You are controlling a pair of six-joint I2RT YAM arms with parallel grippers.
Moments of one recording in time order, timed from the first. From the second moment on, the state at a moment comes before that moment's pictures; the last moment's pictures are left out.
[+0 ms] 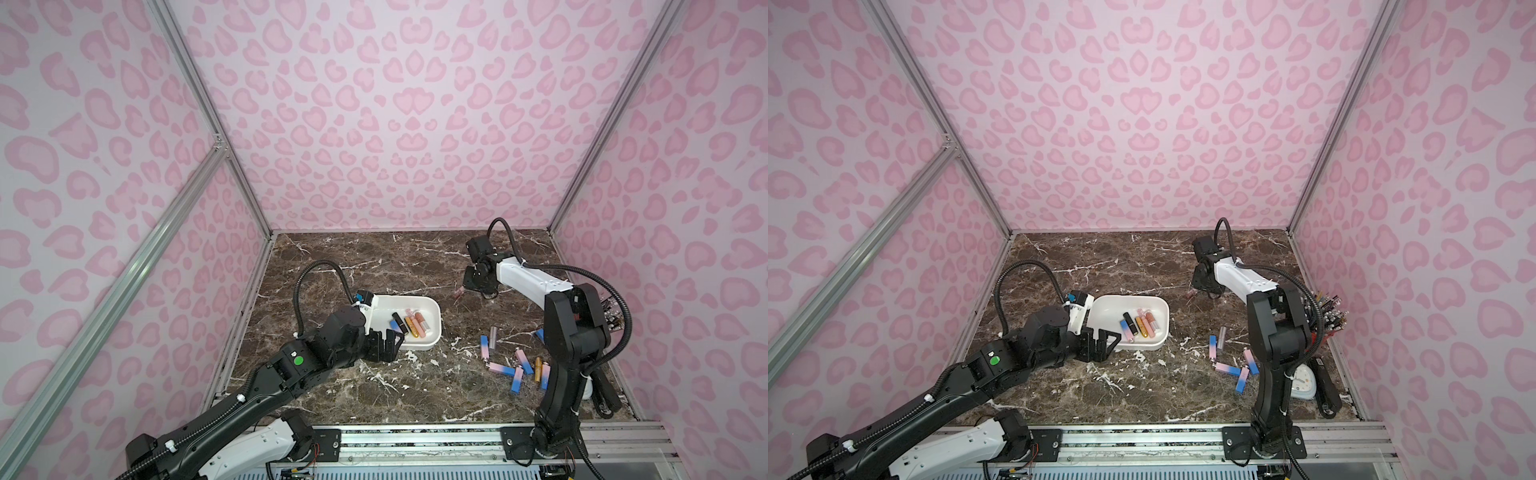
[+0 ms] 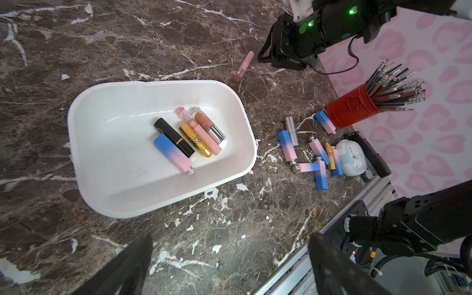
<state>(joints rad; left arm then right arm) -0.85 0.88 0.83 -0.60 -0.02 -0.60 0.32 1.99 1.52 -0.71 0.17 0.59</state>
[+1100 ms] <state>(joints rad) -0.85 0.69 0.78 -0.72 -0.13 -0.60 0.34 2.34 1.89 -0.84 0.23 0.71</state>
